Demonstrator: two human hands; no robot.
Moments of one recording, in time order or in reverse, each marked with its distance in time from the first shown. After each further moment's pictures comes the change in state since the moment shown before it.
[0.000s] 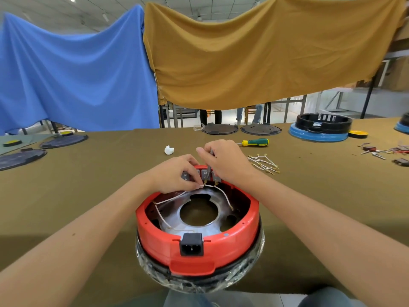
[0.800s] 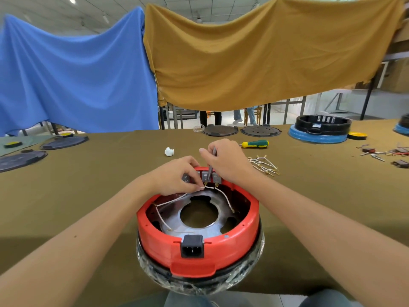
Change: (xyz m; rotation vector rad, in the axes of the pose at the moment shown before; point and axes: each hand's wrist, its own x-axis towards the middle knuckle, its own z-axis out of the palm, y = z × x) left_hand 0.001 -0.003 0.001 -0.033 0.002 0.029; right_hand 0.003 -0.001 -0.002 0.096 0.030 0.147
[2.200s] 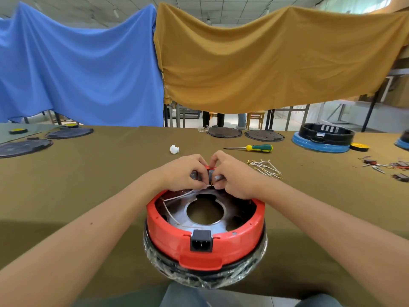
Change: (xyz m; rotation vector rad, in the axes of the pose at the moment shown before) left_hand 0.001 0.000 0.001 -0.014 0.026 0.033; right_hand -0.022 0.000 -0.014 -0.336 -0.512 -0.190
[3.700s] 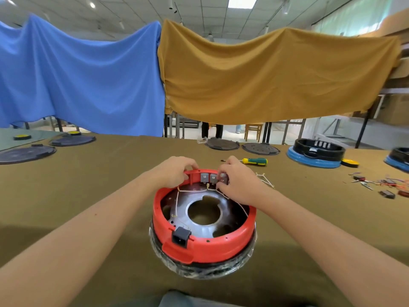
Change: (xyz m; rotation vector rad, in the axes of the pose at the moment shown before) left_hand 0.005 -0.005 -0.027 0.102 0.071 -0.331; right_hand -0.007 0.002 -0.015 -0.002 0.197 0.184
